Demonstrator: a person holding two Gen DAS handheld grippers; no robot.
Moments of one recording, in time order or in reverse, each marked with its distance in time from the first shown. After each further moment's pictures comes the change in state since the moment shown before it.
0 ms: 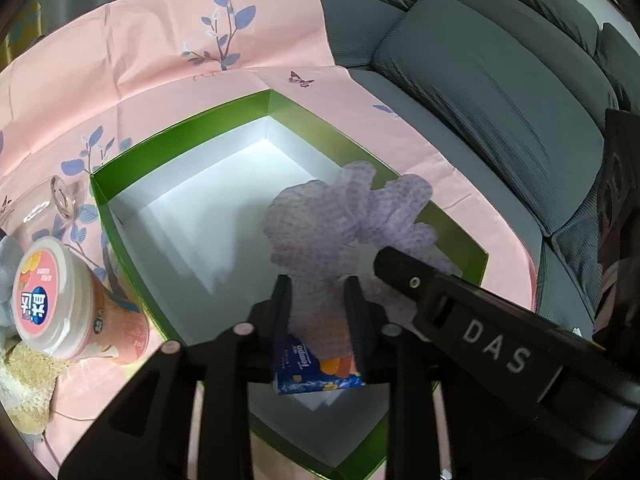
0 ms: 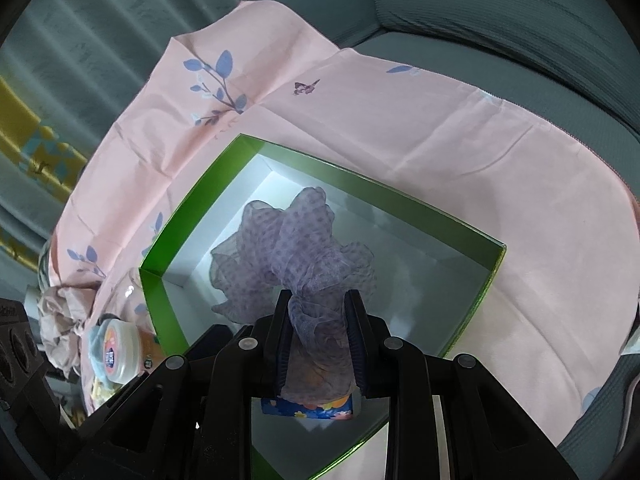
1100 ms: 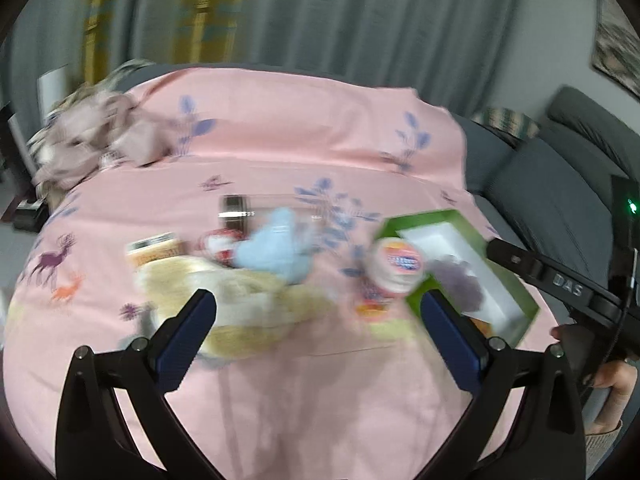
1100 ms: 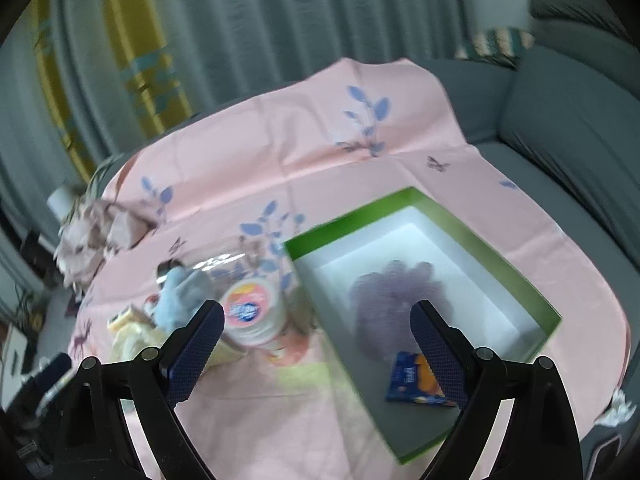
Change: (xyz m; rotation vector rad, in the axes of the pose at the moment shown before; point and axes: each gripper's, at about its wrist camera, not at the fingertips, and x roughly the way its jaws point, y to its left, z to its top) left arm -0.211 0.150 -0.111 -0.326 -0.363 0.300; right arm -0.070 0.150 -0.068 -0.497 -0.175 0.089
